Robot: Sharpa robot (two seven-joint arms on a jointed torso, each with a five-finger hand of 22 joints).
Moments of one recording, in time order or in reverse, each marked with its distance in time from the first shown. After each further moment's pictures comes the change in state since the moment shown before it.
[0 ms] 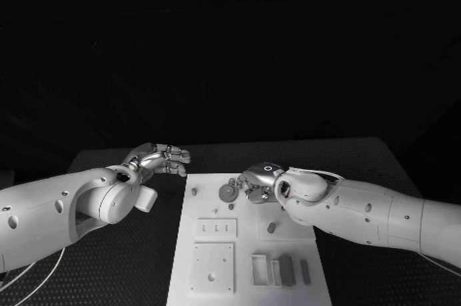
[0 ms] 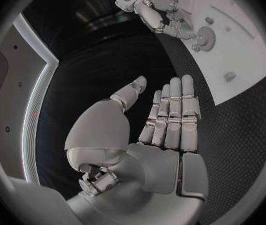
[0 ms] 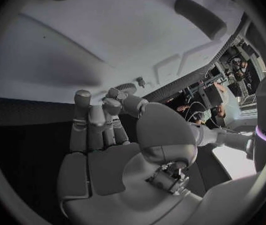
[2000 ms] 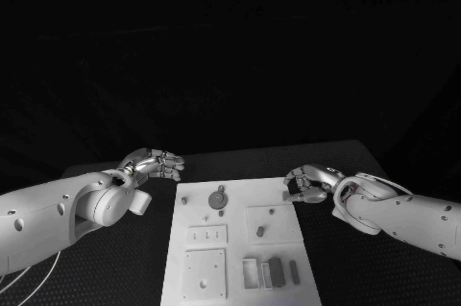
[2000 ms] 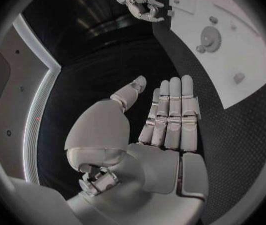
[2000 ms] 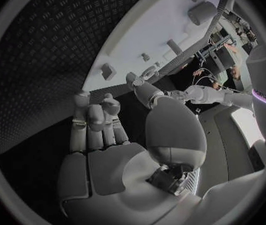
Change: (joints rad) left arm -0.021 0.057 -0.002 -0.126 -0.014 0.085 0.011; left_hand -0.013 0.013 -0.010 -0.001 0.000 0.063 -0.016 0.012 0.017 0.107 -0.035 0.035 0.054 0.011 0.003 -0.042 0.045 -0.008 0.000 0.000 -0.020 0.018; right arm -0.046 -0.332 0.019 0.048 0.384 -0.126 0.204; right_hand -0.006 -0.252 -0.200 0.037 0.000 -0.006 0.023 0.006 0.000 -0.011 0.033 0.004 -0.008 -0.011 0.032 -0.005 -0.012 -0.009 -0.004 0.000 -0.010 0.000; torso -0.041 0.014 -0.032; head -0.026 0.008
